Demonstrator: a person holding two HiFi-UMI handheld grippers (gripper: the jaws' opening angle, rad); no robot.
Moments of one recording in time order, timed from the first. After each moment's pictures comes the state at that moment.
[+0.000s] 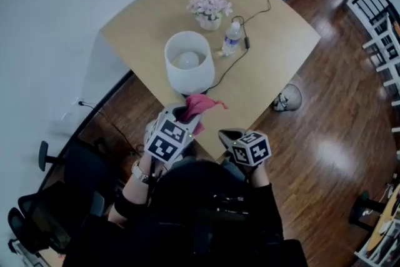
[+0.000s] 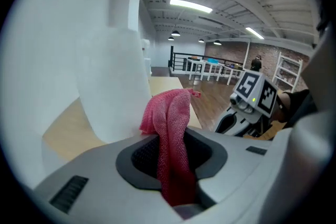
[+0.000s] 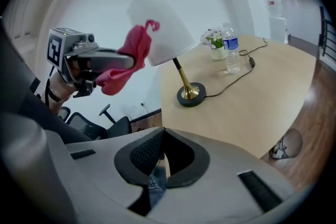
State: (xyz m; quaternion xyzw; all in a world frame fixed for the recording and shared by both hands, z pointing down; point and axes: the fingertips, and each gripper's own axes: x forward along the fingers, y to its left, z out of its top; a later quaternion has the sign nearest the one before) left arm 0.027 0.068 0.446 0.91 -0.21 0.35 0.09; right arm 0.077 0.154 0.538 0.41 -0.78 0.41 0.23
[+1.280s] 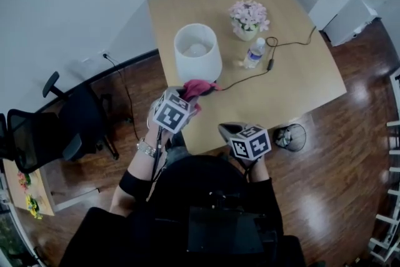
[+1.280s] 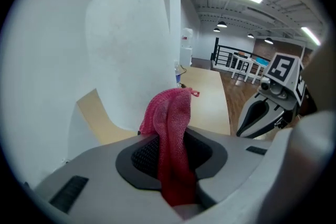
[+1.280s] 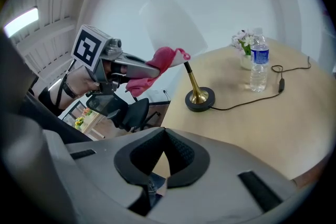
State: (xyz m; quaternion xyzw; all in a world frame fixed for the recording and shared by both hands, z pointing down) left arm 0.034 0.036 0.490 0.81 -0.42 0.38 0.17; right arm 0.137 0.130 0.528 0.24 -0.87 0.33 0.29
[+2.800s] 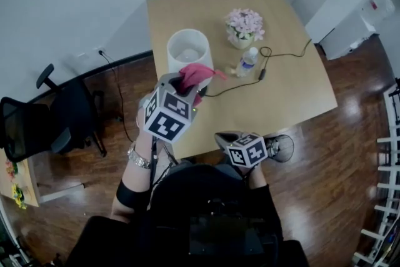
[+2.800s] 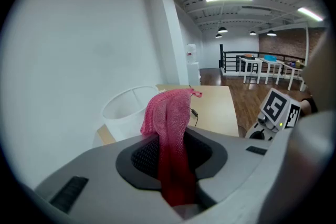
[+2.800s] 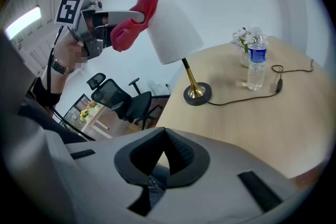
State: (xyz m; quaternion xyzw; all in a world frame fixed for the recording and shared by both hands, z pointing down) left arm 0.068 0.015 0.360 0.80 -0.49 0.34 0.07; right arm 0.174 0.134 0.526 0.20 -0.87 0.32 0.33
